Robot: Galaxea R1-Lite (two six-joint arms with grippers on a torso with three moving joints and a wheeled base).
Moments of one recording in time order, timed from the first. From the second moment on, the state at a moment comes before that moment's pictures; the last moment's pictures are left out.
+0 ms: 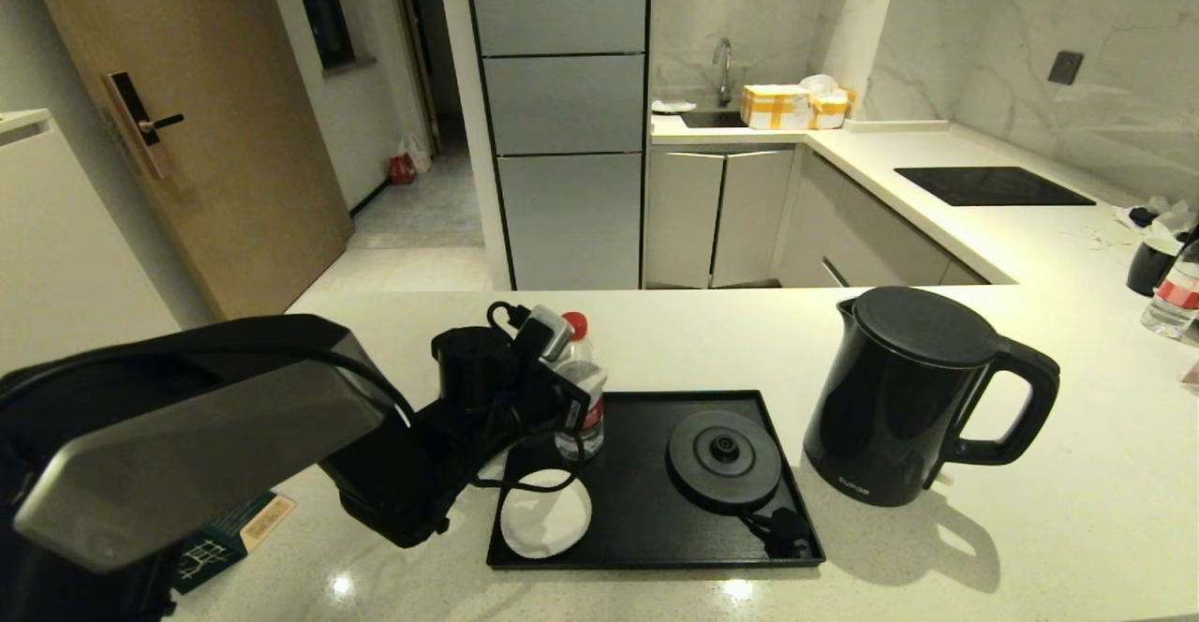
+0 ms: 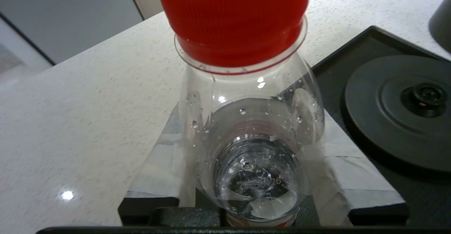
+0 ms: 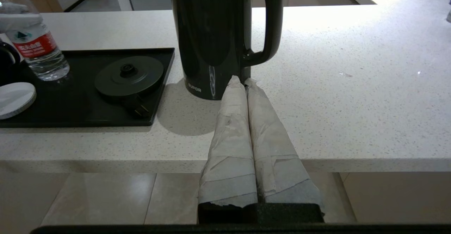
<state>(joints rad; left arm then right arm) -0.50 2.27 -0.91 -1.17 -0.09 0.21 0.00 0.00 0.00 0.00 0.01 -0.02</state>
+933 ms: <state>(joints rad) -0.38 1.65 -0.59 -0.80 0.00 0.03 0.00 0.00 0.00 0.00 0.01 -0.02</state>
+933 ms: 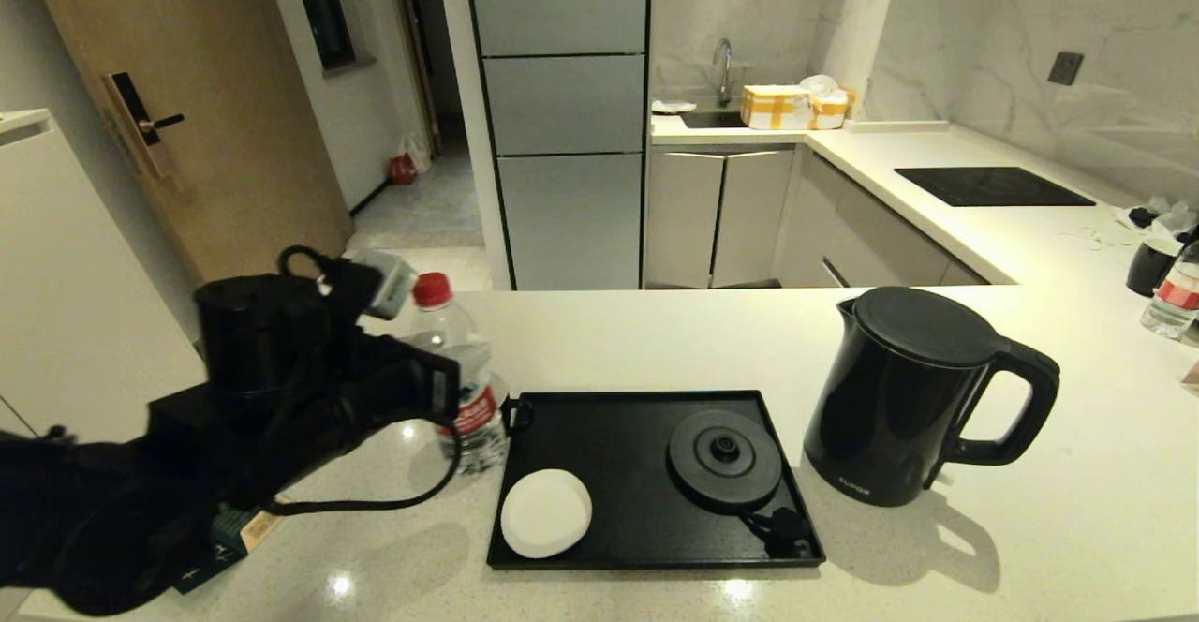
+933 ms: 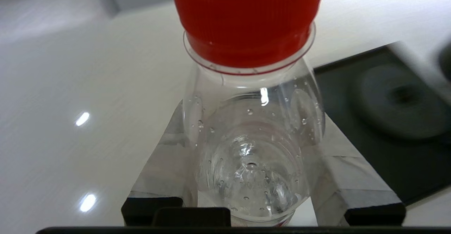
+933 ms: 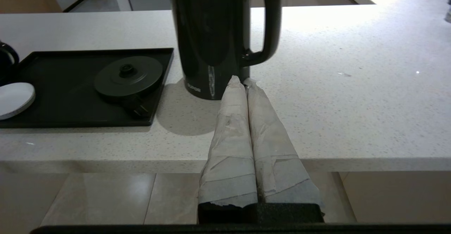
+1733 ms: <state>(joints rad) -0.14 1.51 -0.22 -0.91 -0.08 0.12 0.00 0.00 0.00 0.00 0.01 -0.02</state>
